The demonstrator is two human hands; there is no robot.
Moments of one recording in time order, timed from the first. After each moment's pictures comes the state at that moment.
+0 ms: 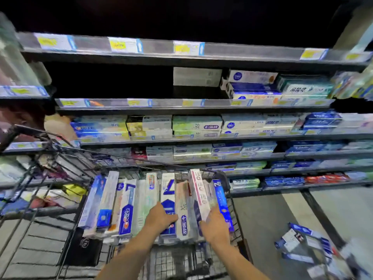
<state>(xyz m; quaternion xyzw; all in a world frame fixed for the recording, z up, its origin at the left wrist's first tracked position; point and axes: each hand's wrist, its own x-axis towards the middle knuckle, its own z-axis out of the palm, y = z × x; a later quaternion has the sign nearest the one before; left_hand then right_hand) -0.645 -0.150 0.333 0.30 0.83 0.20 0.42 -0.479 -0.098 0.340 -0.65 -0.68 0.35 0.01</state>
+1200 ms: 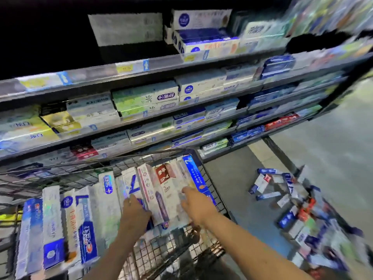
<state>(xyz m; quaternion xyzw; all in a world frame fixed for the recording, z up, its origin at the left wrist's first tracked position) -0.651 -0.102 0.267 0.41 0.84 0.08 0.36 -0.466 -0.044 0.288 -0.56 -0.75 0.33 -0.08</state>
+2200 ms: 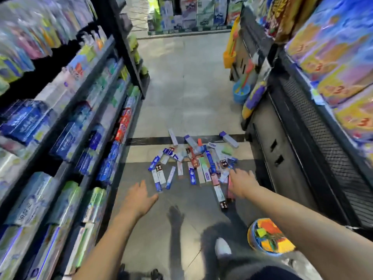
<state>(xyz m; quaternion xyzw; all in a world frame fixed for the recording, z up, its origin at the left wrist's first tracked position) -0.140 0.002 0.367 0.87 0.41 -0.15 0.21 0.094 -0.224 0.315 -0.90 -0.33 0.26 -0.06</state>
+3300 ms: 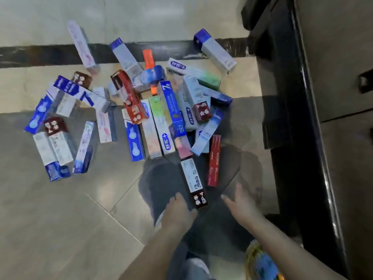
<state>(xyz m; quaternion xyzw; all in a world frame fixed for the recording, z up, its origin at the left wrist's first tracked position) 0.187 -0.090 -0.256 0.73 0.39 -0.42 0.37 0.283 -0.240 -0.248 -0.88 0.02 0.45 0.14</state>
